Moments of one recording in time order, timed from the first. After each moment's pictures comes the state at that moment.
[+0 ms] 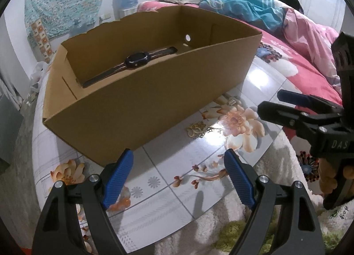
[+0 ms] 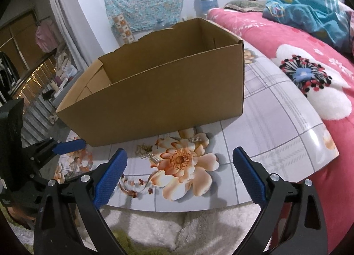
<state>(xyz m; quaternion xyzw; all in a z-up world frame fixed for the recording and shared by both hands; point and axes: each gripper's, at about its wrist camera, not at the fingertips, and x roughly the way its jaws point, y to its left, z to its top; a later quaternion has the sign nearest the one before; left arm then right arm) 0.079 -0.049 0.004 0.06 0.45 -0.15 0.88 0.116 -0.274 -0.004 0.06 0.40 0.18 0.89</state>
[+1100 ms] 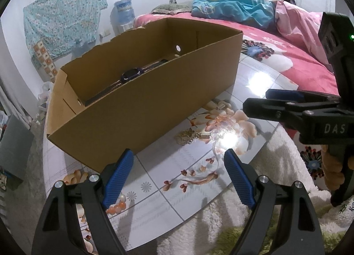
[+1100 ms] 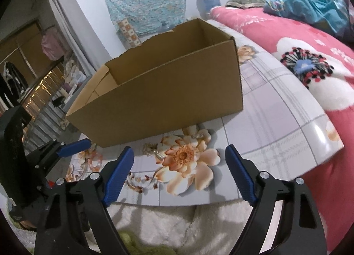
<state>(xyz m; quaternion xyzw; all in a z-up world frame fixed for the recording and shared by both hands) 0.060 -0.082 0.011 0.12 0.41 -0.13 0.89 0.108 -0.293 -0.005 0.10 0.40 0.21 0.89</state>
